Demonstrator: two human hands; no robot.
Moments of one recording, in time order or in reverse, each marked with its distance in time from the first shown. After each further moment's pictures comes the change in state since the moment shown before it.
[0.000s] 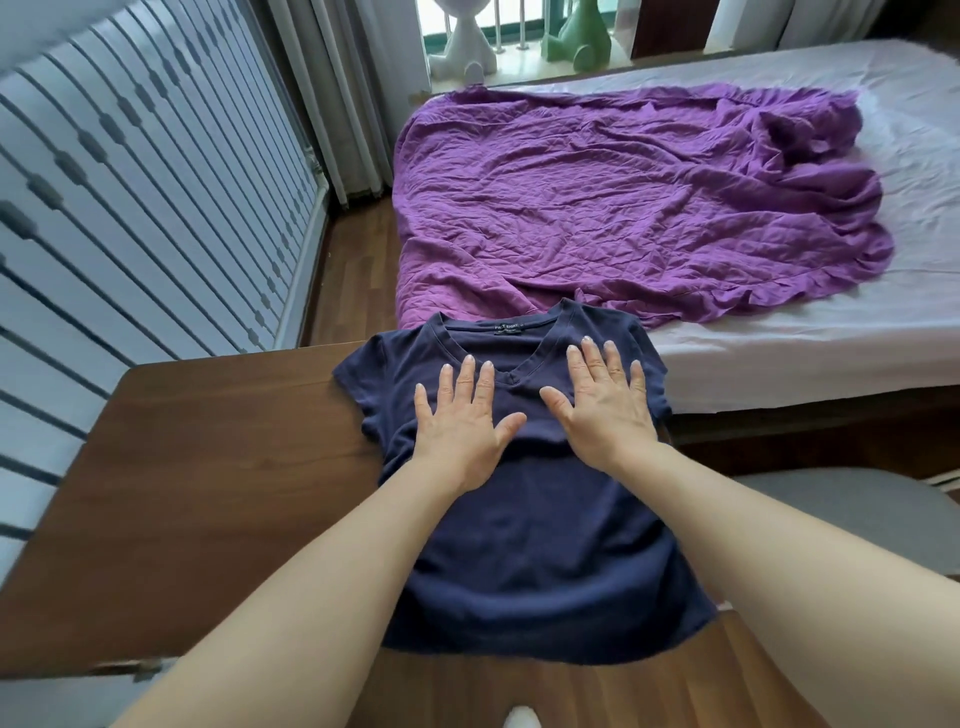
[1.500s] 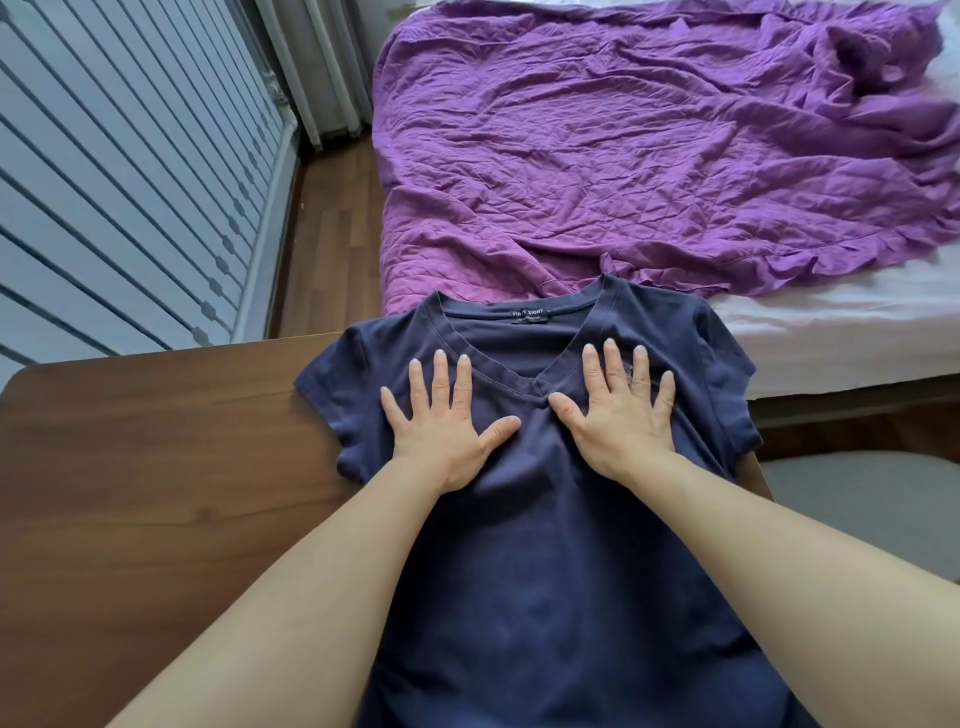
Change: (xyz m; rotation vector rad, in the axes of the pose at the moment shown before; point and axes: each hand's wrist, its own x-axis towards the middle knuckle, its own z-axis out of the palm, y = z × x) left_hand 0.110 -0.065 0.056 0.018 -0.081 -0.080; right_hand 0.097 0.005 0.080 -0.066 -0.053 0.133
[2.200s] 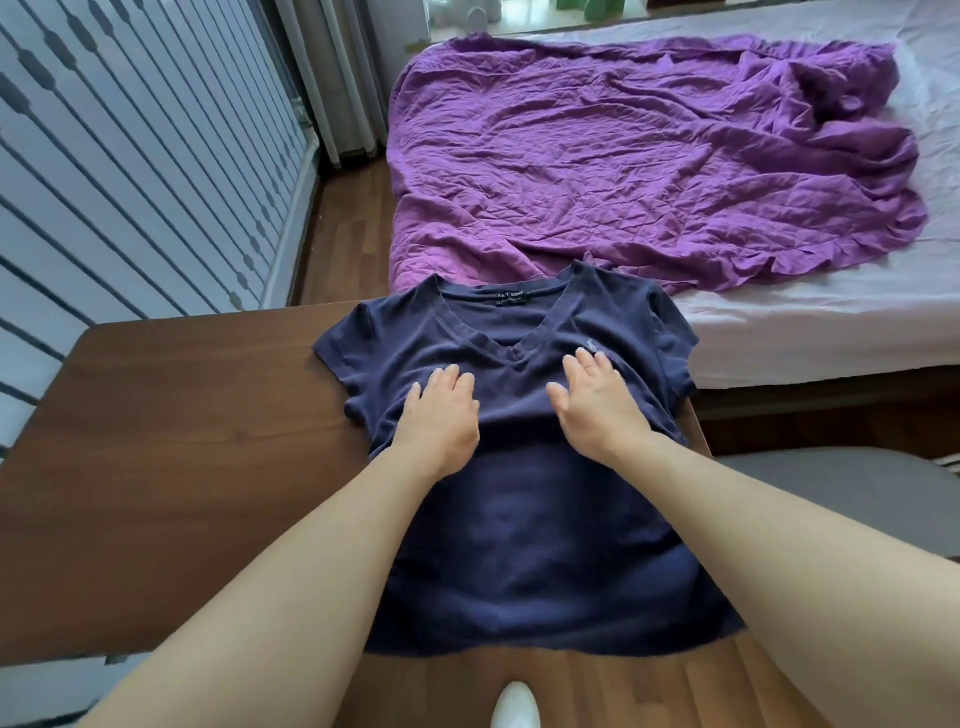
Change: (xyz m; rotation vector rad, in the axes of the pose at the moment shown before) left_hand -0.090 0.022 -0.003 -0.052 0.098 0.119; right_hand -0.084 0.014 -0.027 0.166 -0.026 -0.185
